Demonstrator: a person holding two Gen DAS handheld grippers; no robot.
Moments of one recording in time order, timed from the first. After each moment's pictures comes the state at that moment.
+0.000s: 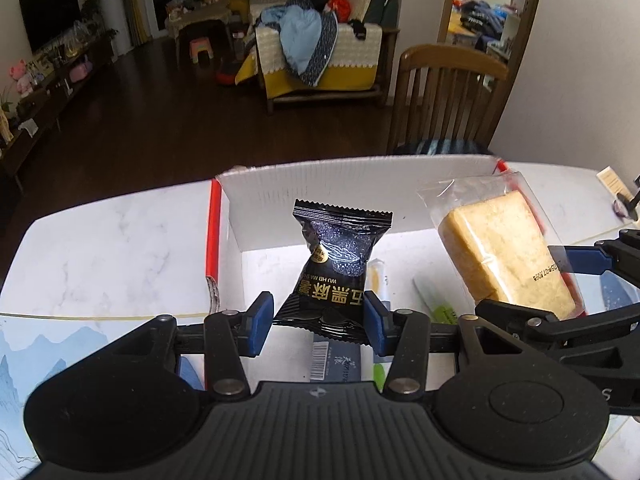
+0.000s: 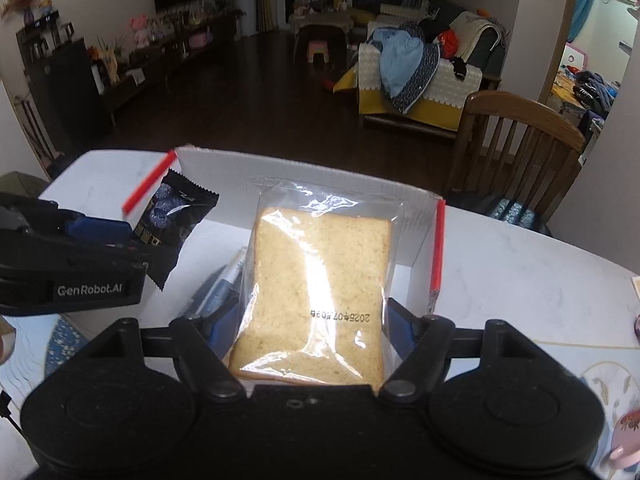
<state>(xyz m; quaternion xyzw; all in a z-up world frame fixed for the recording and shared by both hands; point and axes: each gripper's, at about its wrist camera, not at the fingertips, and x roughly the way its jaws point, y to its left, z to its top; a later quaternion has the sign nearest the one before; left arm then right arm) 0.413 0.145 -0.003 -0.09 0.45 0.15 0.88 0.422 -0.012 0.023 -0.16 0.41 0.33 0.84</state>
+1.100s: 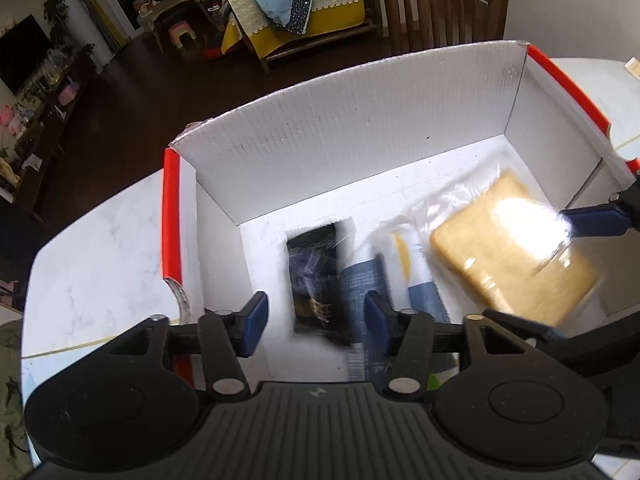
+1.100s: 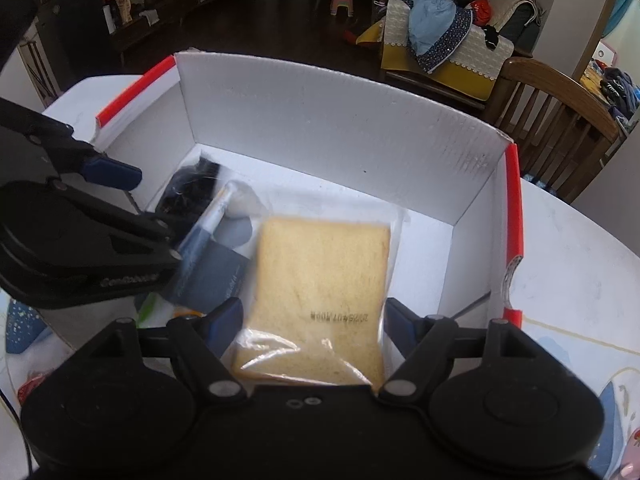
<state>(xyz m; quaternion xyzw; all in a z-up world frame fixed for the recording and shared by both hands) 0.448 0.128 -0.049 0.02 0.53 0.15 0.84 0.442 0.017 -0.034 -0.21 0.46 0.34 0.80</state>
